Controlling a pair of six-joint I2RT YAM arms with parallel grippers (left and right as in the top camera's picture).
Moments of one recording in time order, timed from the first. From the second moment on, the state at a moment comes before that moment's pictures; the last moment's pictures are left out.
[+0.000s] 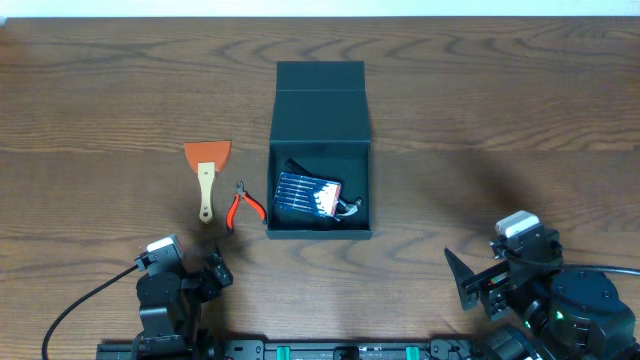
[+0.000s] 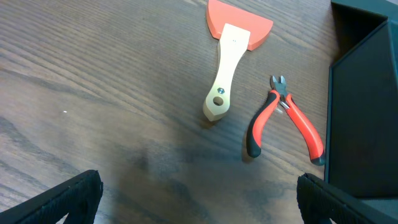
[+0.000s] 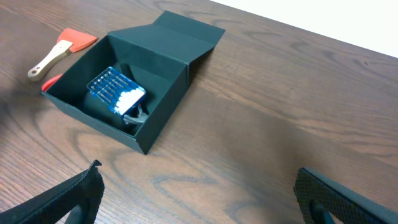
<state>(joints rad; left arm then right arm) 0.07 0.01 0.22 -0.85 -0.06 -0.29 0.55 0.45 0.95 -1.05 0.11 0.04</state>
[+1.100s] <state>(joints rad) 0.06 0.90 0.84 -0.77 -0.03 -0.42 0.55 0.45 0.94 -1.05 0.11 0.04</state>
